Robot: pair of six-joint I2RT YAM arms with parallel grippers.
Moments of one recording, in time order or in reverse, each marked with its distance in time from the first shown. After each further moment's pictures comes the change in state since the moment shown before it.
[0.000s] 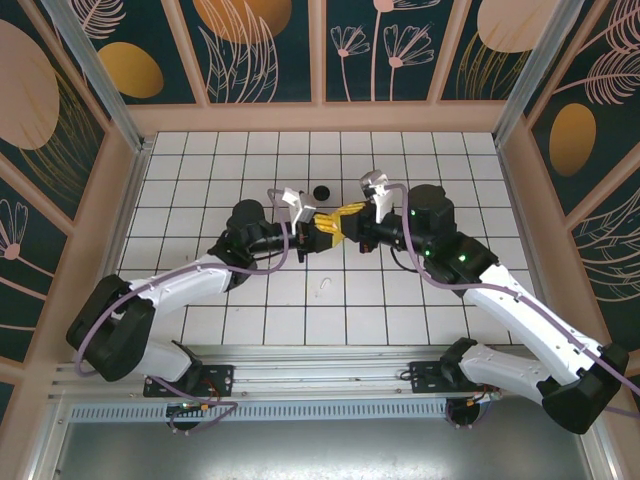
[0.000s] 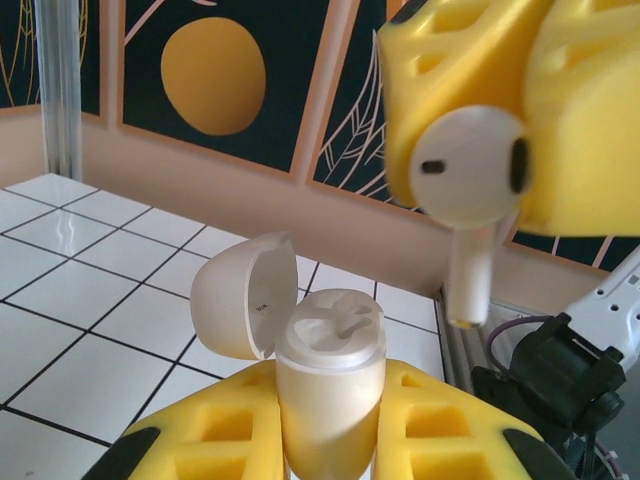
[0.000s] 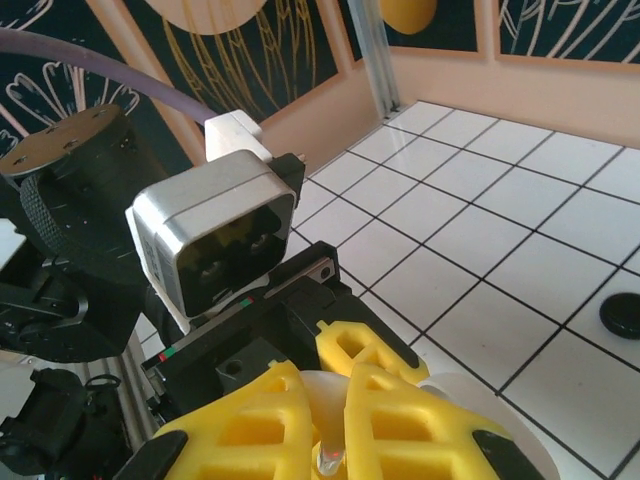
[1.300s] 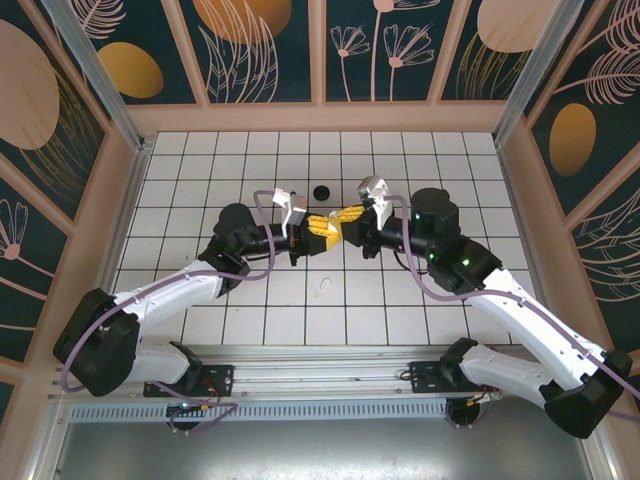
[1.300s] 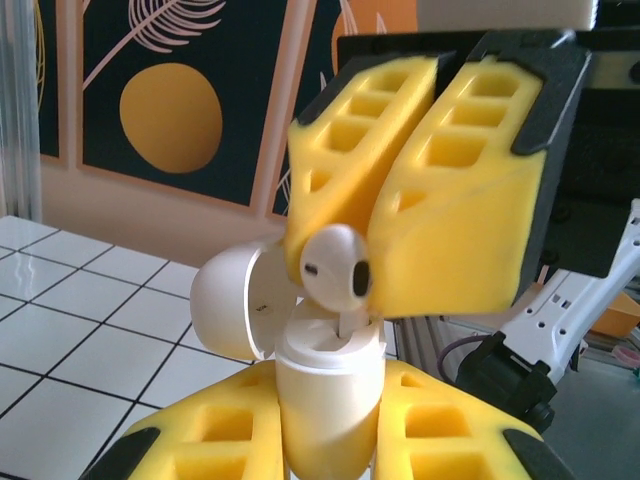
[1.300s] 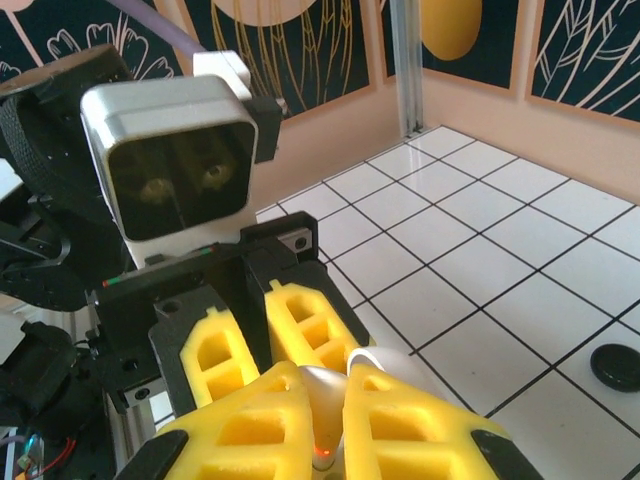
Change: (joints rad) left arm 0.000 -0.087 -0.023 0.043 0.057 -0.065; right arm 0.000 -0.031 -0.016 0.005 -0.048 -0.147
